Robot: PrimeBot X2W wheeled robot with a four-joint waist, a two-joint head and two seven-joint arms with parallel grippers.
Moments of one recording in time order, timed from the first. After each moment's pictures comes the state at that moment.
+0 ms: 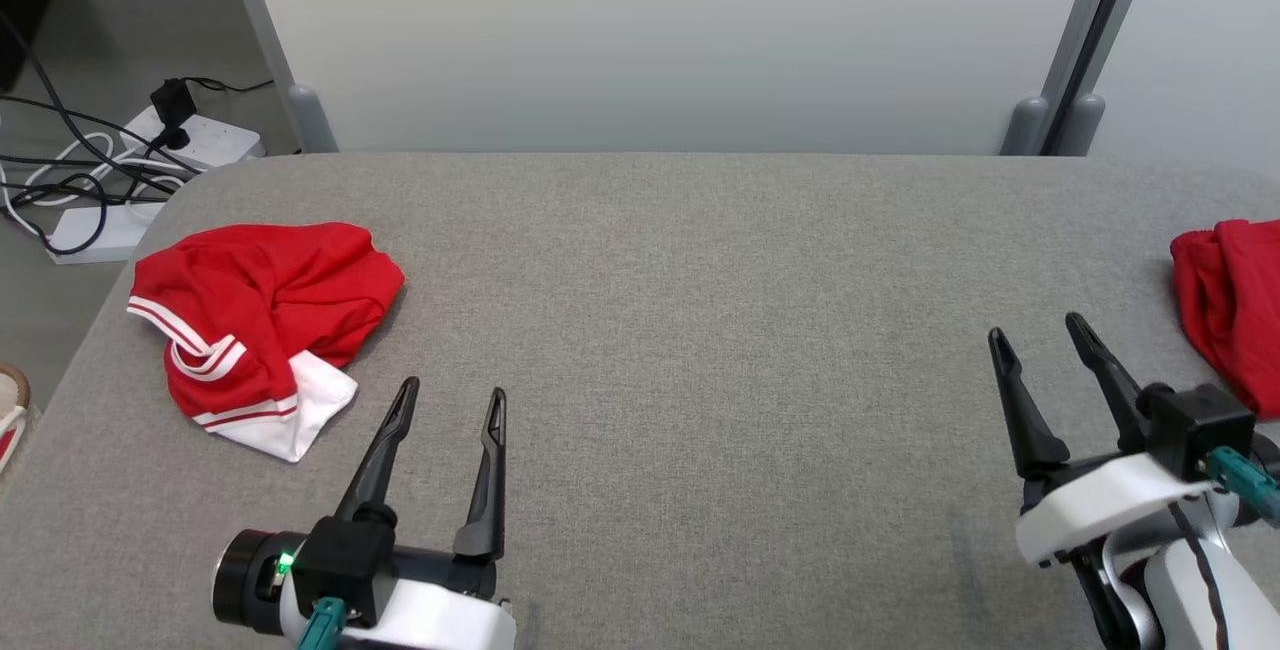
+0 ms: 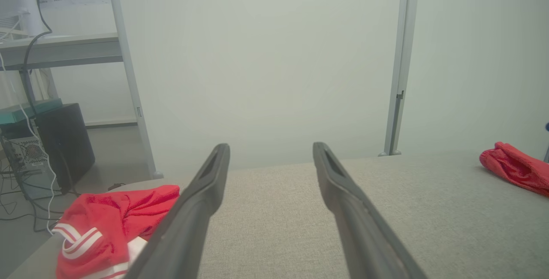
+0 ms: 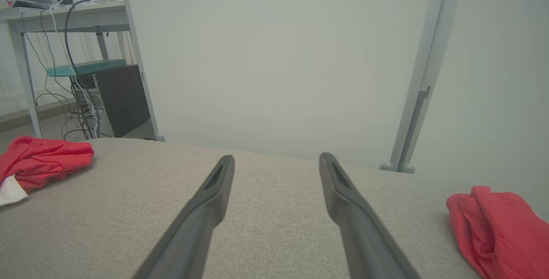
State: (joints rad) left arm -0.02 0.09 -0.28 0.03 -0.17 0.14 -0.26; right arm -0.28 -0.21 0.18 0.40 0.27 0.13 -0.25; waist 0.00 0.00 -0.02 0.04
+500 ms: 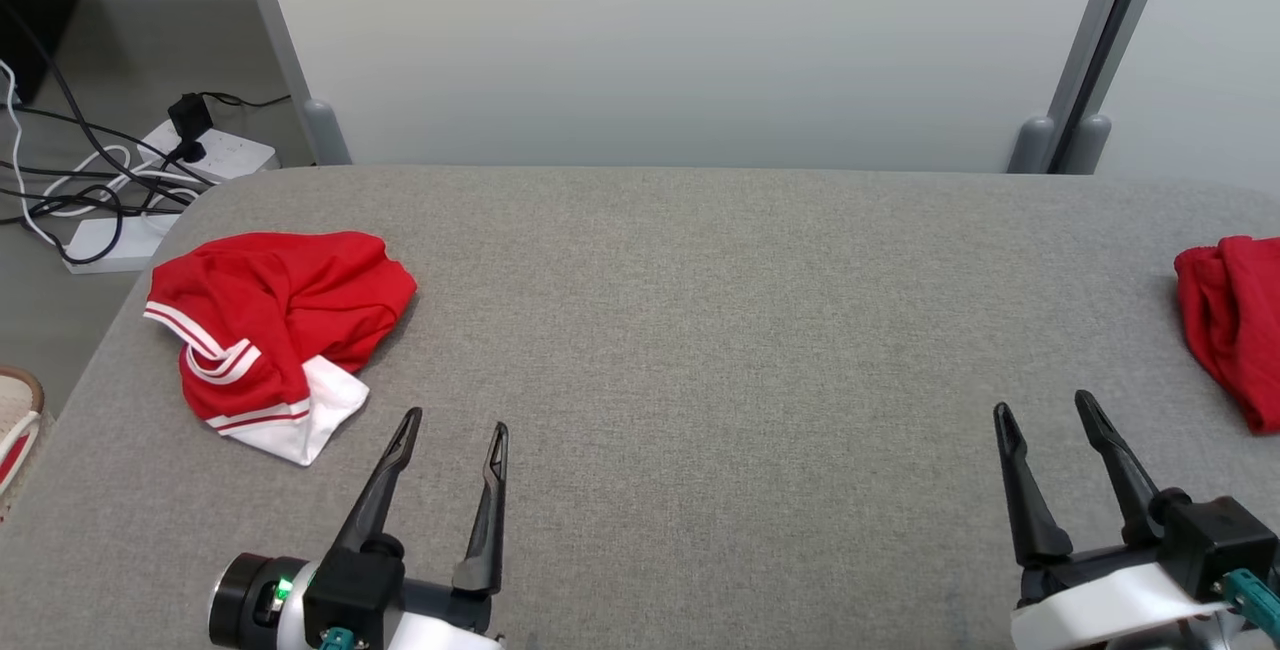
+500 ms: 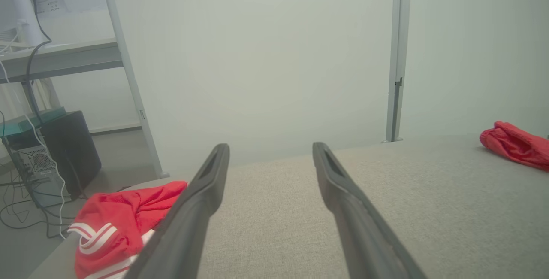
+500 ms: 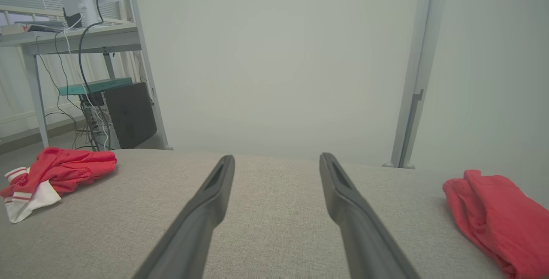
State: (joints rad) left arm 0.04 0.08 -0.24 0.02 -0.08 0.10 -0.26; right arm -0.02 -0.11 0.08 0.13 0.18 0.13 -0.25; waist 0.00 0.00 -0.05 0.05
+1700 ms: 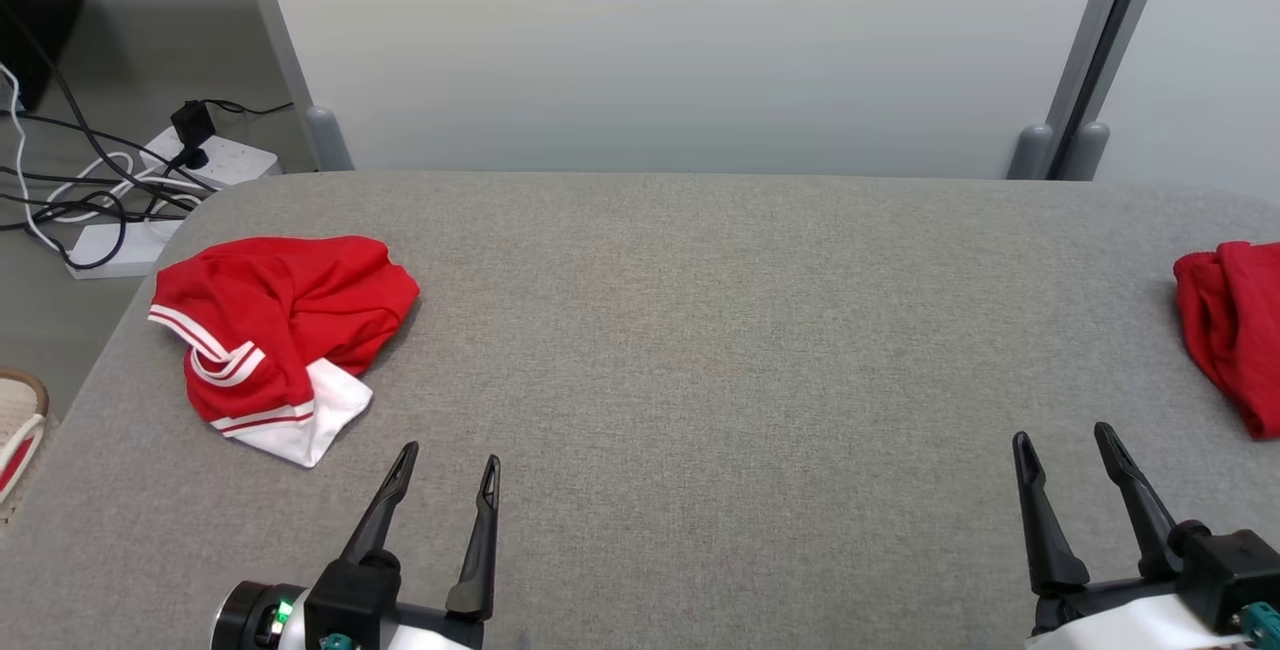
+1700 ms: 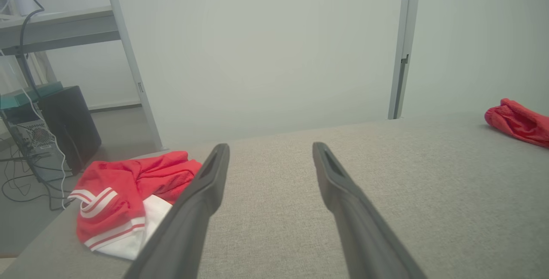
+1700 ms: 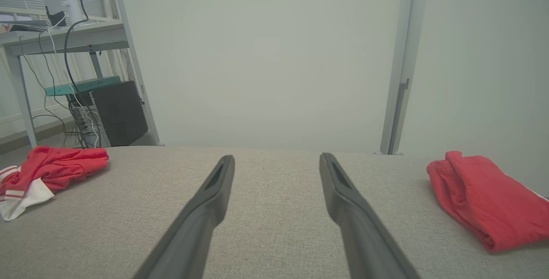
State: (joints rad) left arm 0.06 0.05 -0.20 0.11 -0.06 0.05 -0.26; right arm 0.05 -0.09 0.04 0.10 0.18 0.13 -0.25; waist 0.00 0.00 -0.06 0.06
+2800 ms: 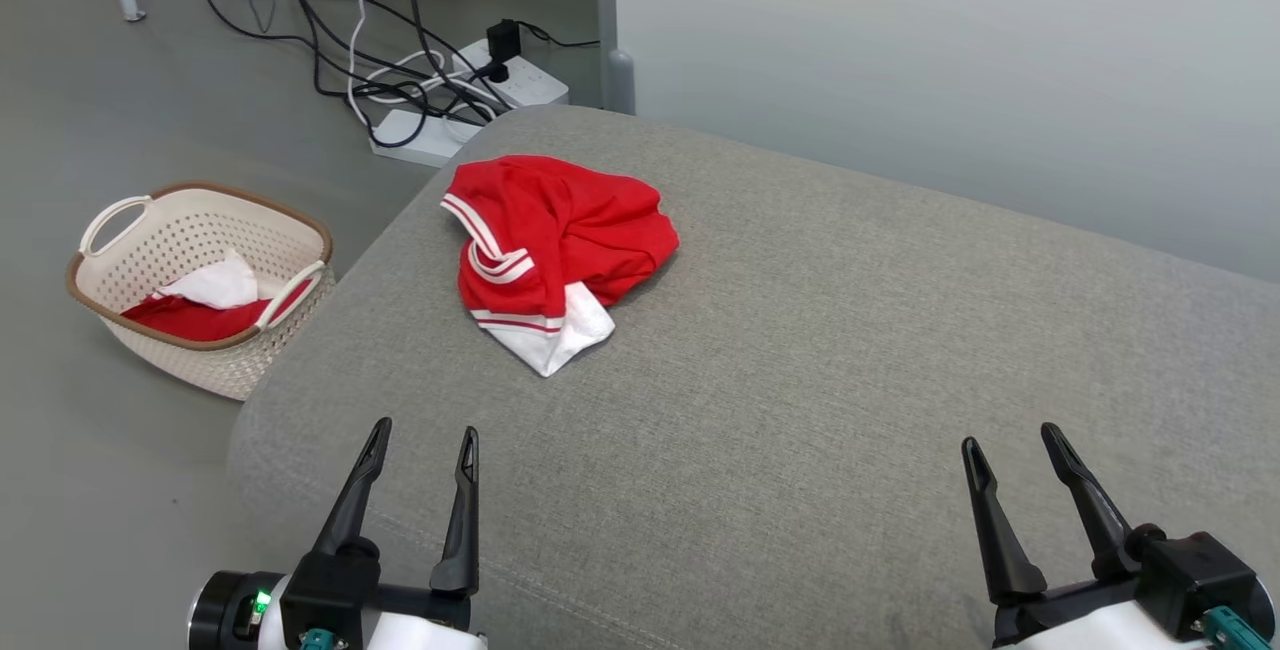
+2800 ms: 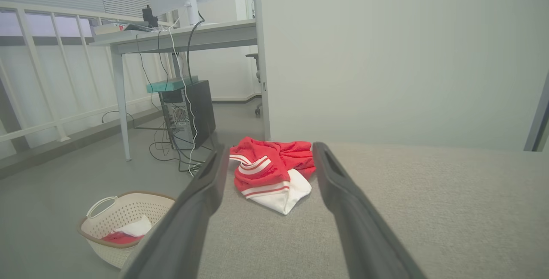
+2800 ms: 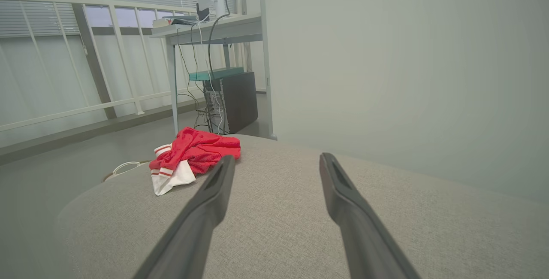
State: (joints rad) left arm 0.06 0.05 -0.18 0.04 -0.06 0.09 -0.26; right arm 0.06 -0.10 0.12 0.07 0.21 0.13 -0.25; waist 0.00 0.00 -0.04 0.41
